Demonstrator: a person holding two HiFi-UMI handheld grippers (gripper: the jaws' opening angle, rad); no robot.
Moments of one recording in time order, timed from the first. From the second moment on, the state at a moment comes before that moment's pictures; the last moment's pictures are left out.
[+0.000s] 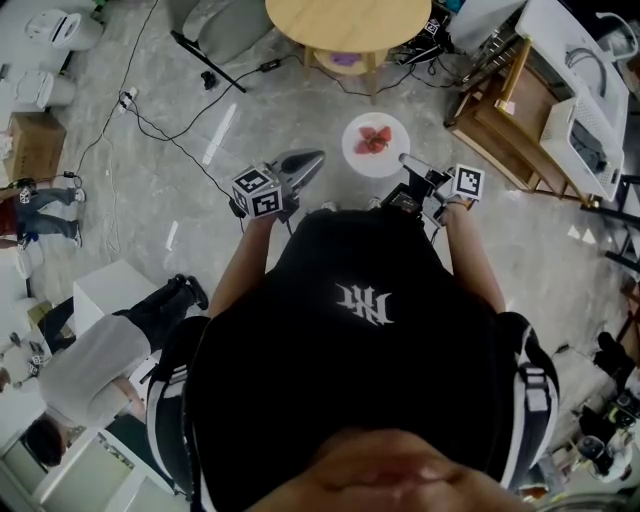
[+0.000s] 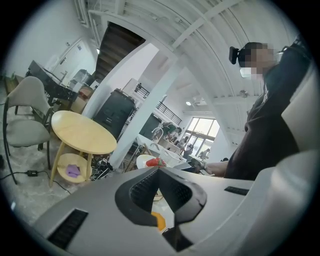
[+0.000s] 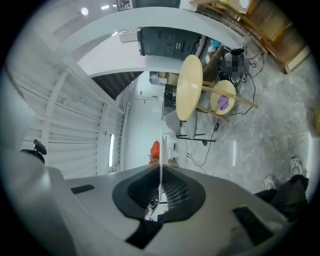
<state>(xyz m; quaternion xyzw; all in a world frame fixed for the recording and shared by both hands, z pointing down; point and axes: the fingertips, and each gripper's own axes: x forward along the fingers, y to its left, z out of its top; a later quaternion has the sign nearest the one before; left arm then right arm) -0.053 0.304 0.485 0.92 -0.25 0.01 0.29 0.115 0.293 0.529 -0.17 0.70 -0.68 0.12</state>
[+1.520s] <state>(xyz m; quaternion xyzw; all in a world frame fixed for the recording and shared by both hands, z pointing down) 0.011 0.312 0.500 0.89 -0.29 0.04 0.34 0.188 0.275 0.547 -0.17 0.70 -0.68 0.15</state>
